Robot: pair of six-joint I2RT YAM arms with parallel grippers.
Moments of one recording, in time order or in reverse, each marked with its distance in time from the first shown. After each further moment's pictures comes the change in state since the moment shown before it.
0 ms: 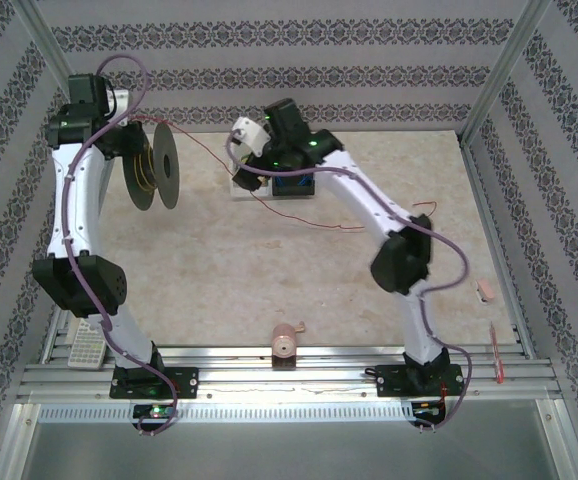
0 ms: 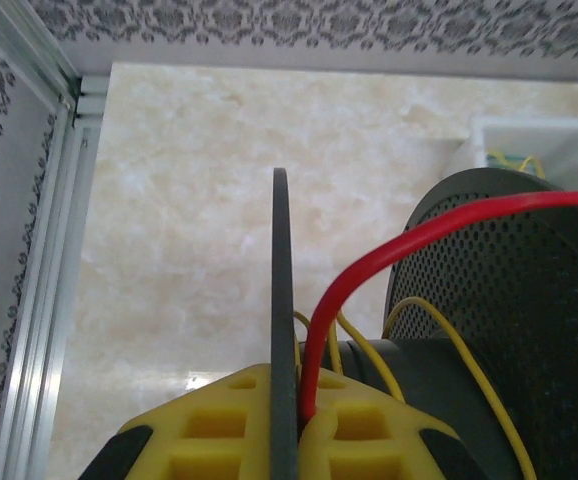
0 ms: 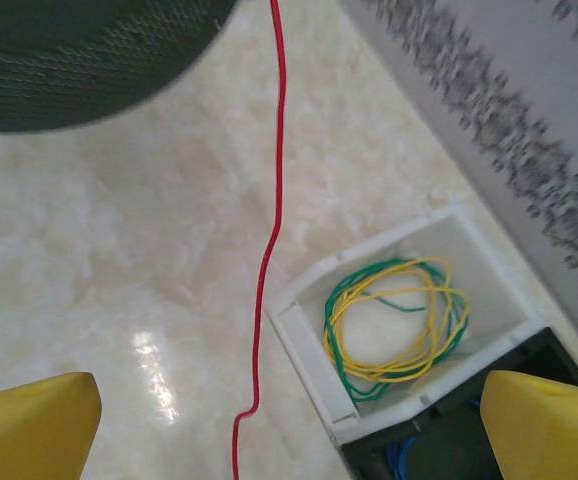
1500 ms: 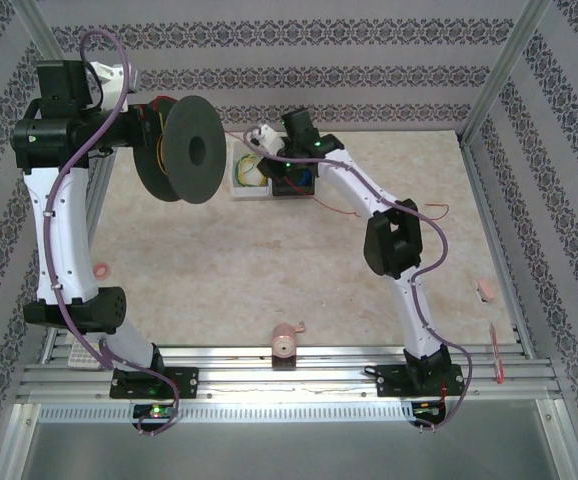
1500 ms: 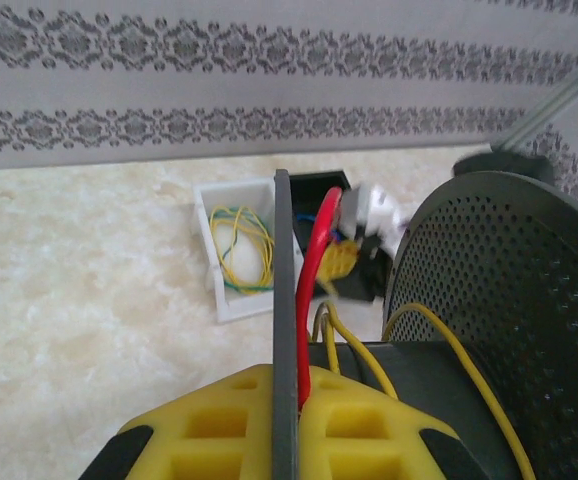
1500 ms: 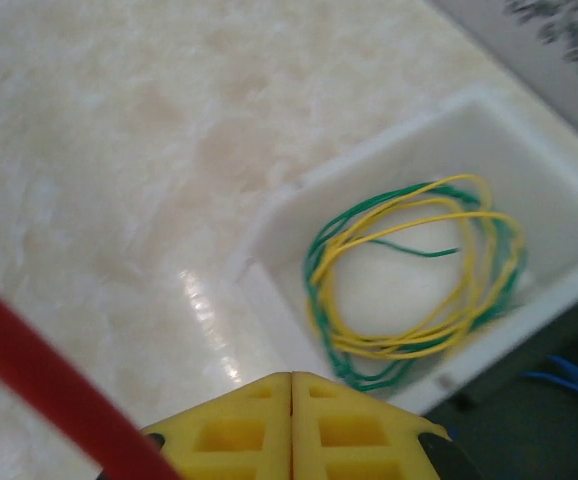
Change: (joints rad) left arm -0.076 -0.134 0.225 -0.143 0.362 -0.098; right arm -0.112 0.272 0.057 0.062 -0.143 0.074
